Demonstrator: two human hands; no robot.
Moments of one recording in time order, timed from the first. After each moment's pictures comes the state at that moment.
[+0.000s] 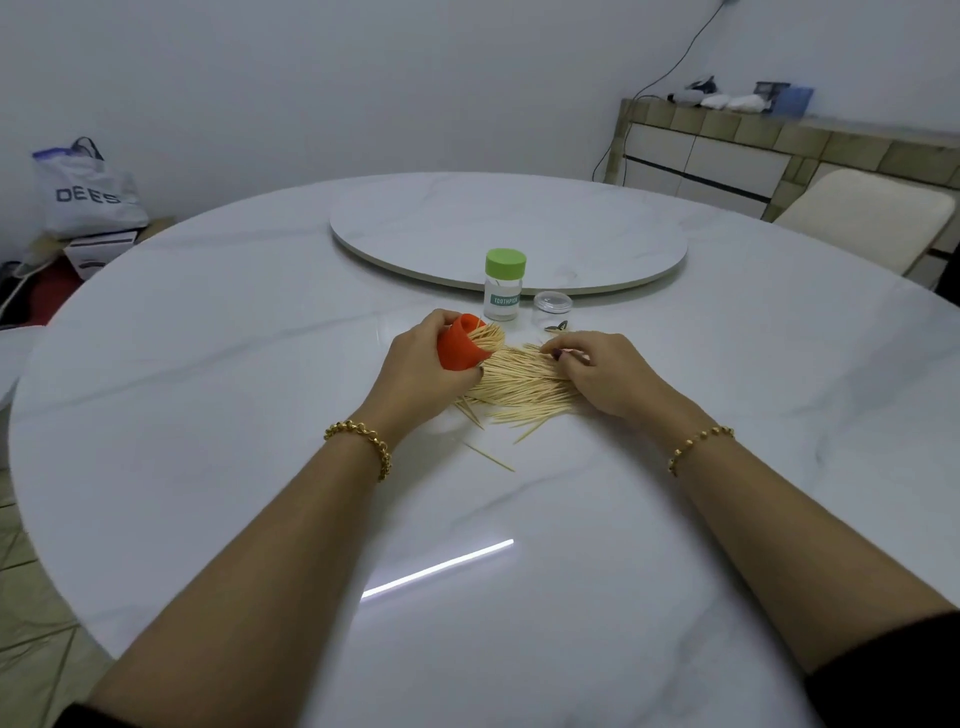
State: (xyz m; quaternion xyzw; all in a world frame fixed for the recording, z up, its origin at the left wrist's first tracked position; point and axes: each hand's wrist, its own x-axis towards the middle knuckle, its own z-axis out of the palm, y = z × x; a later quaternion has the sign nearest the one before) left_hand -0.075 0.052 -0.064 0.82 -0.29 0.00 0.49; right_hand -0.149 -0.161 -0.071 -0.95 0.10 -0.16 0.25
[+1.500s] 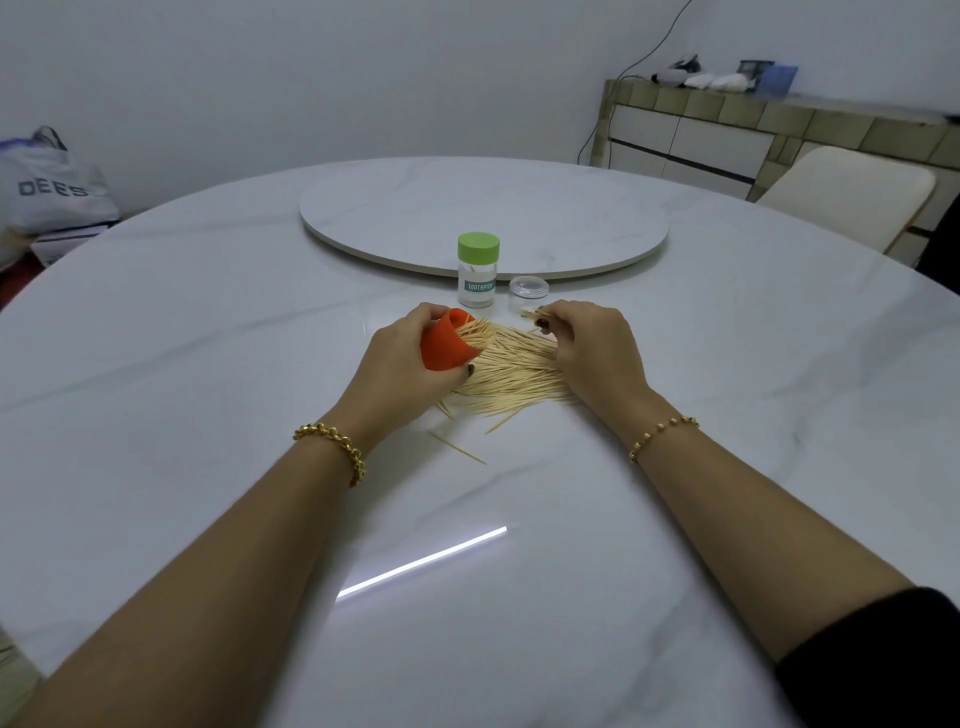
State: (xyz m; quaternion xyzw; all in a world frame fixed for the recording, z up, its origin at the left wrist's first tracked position) left_hand -0.082 0.046 -0.068 0.83 -0.34 0.03 0.45; right_hand -0.146 -0.164 -0.082 -0.92 0.09 -0.35 0.16
